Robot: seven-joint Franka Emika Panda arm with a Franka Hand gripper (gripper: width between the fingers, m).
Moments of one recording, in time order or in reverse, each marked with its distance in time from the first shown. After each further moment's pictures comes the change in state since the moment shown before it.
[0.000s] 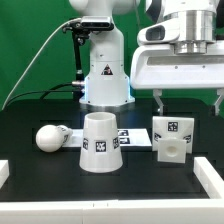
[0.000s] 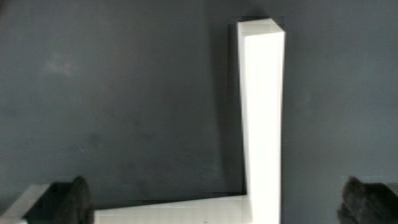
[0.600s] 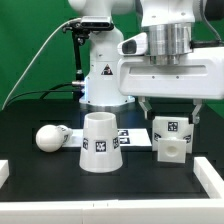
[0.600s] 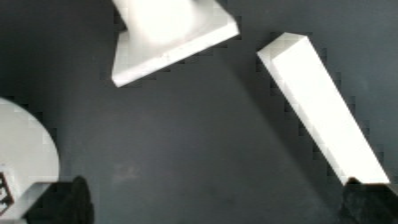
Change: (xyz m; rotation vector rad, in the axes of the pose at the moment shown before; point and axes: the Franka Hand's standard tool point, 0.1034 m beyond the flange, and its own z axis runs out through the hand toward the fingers) arm -0.011 0.025 0.012 0.002 -0.201 0.465
